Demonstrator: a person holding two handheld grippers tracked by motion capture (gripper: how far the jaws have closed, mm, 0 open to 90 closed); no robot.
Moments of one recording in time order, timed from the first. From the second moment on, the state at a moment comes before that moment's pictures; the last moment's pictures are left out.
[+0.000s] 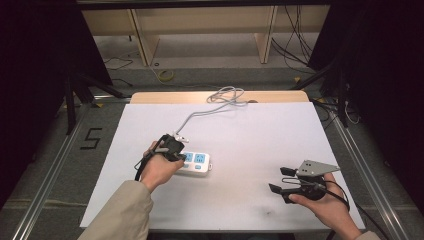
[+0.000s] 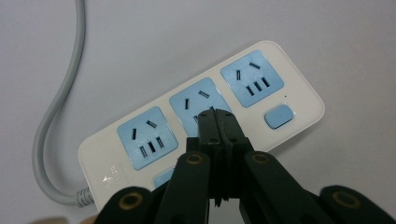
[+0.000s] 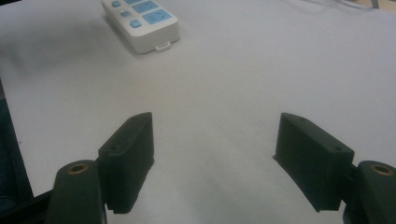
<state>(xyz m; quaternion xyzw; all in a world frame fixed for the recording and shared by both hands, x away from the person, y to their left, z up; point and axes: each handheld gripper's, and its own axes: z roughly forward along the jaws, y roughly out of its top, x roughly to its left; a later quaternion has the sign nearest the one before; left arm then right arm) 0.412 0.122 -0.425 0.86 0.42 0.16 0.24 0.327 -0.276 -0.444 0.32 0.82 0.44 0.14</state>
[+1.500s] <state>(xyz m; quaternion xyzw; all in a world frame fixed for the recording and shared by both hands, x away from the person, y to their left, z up) 0.423 0.112 -0.432 0.87 0.43 0.13 0.22 0.327 -0.275 -0.444 0.32 0.83 0.44 0.14</state>
